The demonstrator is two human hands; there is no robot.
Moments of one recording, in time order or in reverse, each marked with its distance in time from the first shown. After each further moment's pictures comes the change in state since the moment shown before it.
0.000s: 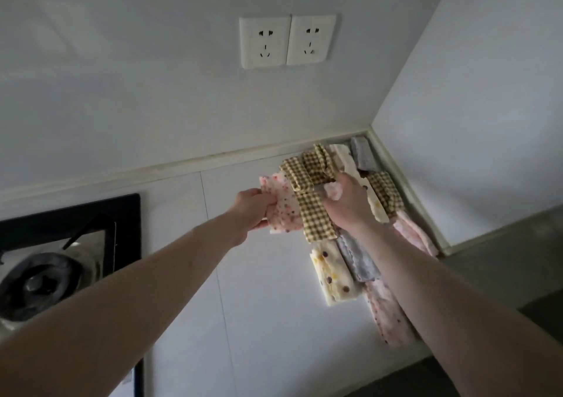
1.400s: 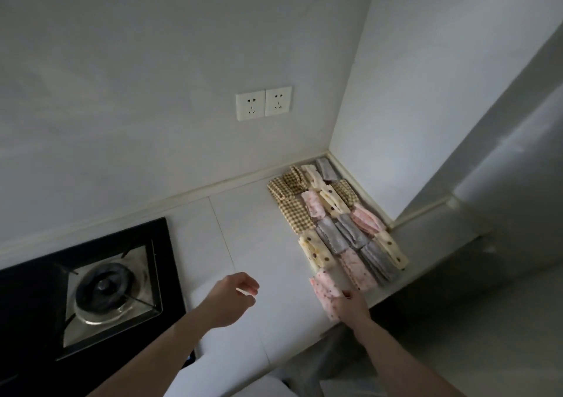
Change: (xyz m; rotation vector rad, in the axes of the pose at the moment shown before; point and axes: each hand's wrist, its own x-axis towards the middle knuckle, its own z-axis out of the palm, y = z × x) left_hand -0.201 -0.107 -0.084 0.770 -0.174 0.213; right_hand -0.271 0.075 0.044 0.567 -0.002 0.640
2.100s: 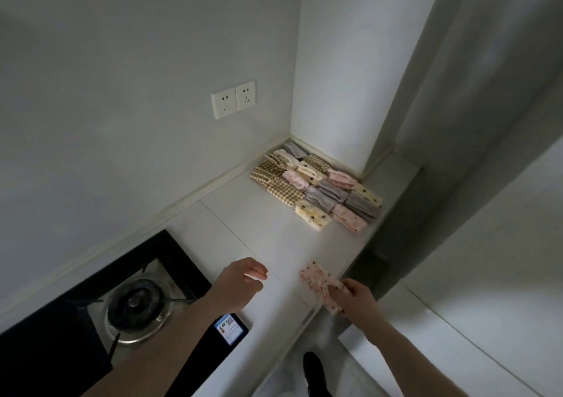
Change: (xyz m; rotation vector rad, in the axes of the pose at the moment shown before) left_hand -0.060 -0.057 -0.075 0.066 -0.206 0.282; right_hand -0.196 0.057 0.088 0.145 0.079 -0.187
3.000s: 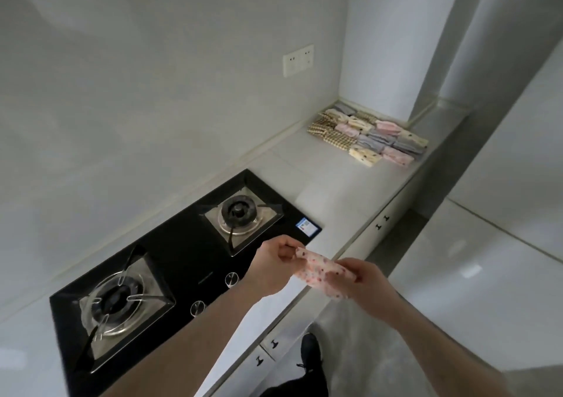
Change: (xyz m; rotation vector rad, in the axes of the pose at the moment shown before) left_hand -0.284 -0.091 -0.011 -0.094 0.118 0.079; right_hand -0.277 0.026 0.161 -0.094 -0.166 -0.359
